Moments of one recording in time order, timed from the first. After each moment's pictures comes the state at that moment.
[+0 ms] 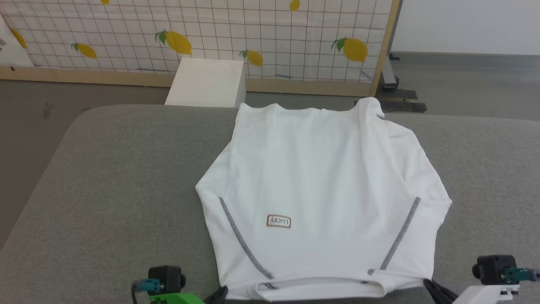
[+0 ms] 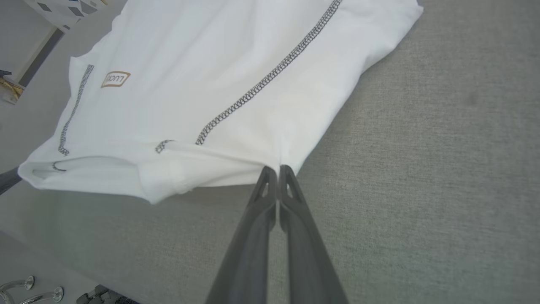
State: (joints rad) left arm 0.07 0.25 -0.40 0.14 -0.77 0.07 0.23; right arm 0.20 -0.18 -0.04 0.00 0.45 0.13 0.47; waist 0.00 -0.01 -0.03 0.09
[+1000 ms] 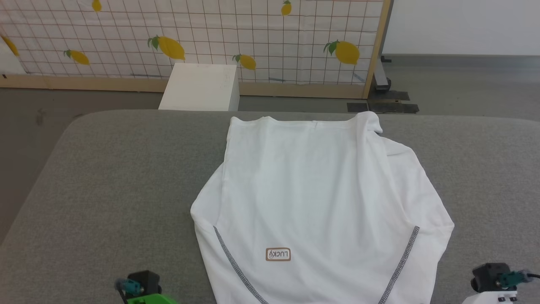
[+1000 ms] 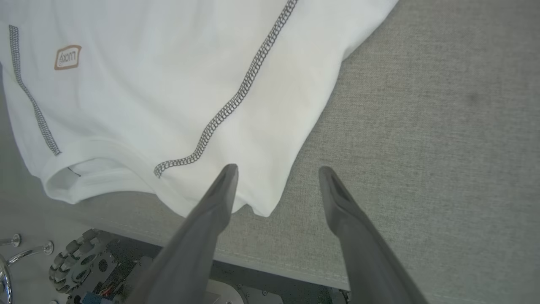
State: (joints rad) left arm 0.14 0.35 -0.40 0.05 -0.75 0.23 0.46; right arm 0.29 -0.16 -0.07 -0.12 0.36 0.13 0.75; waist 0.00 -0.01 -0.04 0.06
